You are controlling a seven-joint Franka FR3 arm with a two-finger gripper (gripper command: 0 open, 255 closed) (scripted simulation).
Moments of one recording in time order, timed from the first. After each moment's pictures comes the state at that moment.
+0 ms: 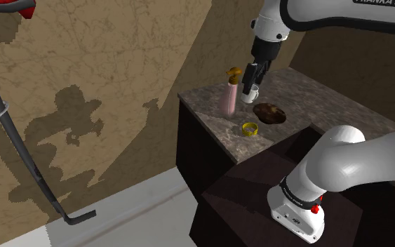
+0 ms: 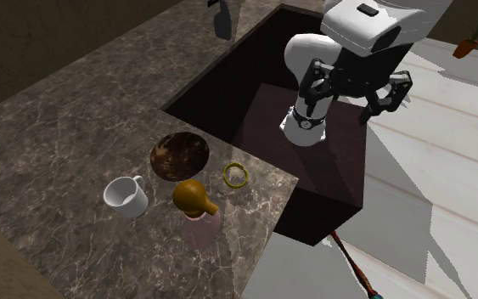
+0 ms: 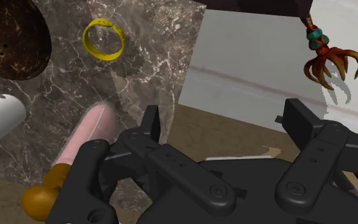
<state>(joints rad) 0.02 -0.77 0.06 -2.42 0.02 1.63 -0.08</state>
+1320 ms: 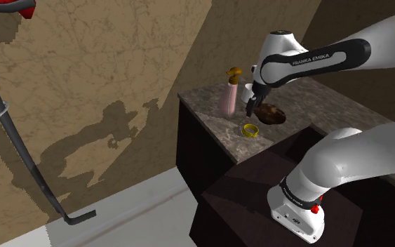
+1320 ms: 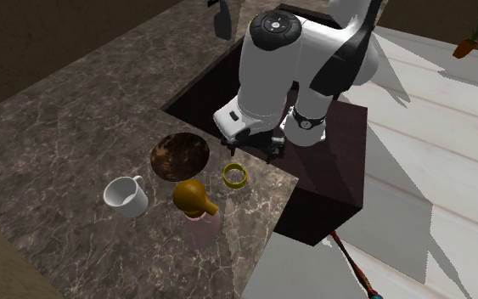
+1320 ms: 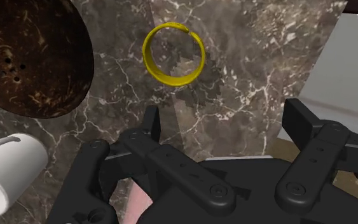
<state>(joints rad) -0.14 -0.55 -0.18 -2.75 -0.21 2.18 -0.30</state>
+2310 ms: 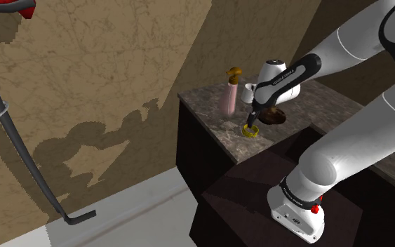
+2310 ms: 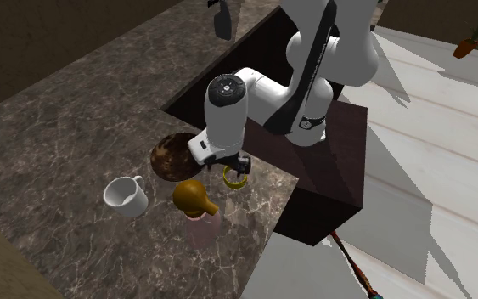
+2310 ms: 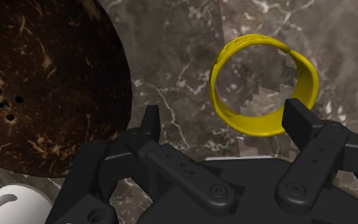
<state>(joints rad) -0.22 -0.15 -0.32 -2.76 -0.29 2.61 -0.41</state>
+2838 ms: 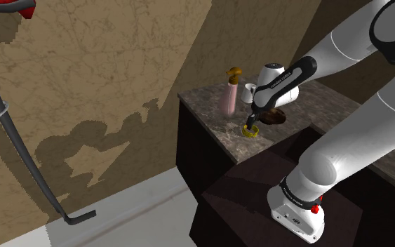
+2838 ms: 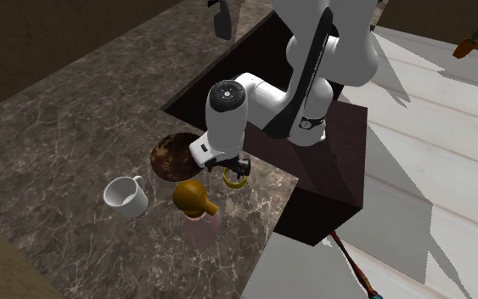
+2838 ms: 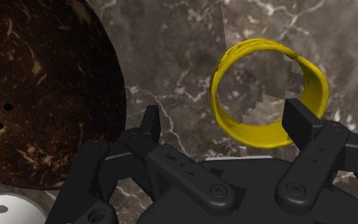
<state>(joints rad) -0.22 -0.10 -0.32 -2.77 -0.29 2.67 -0.41</state>
